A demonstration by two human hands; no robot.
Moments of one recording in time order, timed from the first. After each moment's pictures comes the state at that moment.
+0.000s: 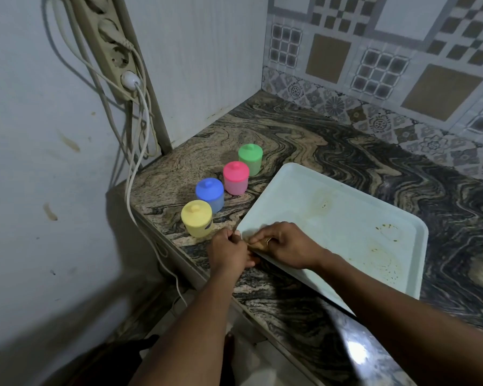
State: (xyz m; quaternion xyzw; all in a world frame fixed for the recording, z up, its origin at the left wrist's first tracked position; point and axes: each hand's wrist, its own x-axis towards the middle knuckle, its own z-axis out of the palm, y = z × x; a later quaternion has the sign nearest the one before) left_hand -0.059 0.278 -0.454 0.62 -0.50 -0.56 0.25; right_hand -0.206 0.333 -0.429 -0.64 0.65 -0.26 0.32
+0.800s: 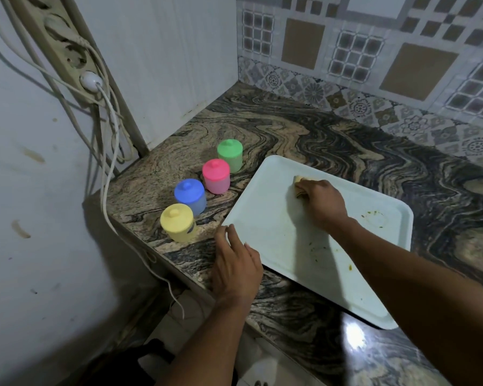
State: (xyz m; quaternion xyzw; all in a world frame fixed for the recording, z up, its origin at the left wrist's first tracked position) left_hand -0.077 0.325 -0.473 0.55 -0.80 -0.15 0.19; right_hand -0.327 0.322 -0.458 -0.51 0.85 -0.13 0.05
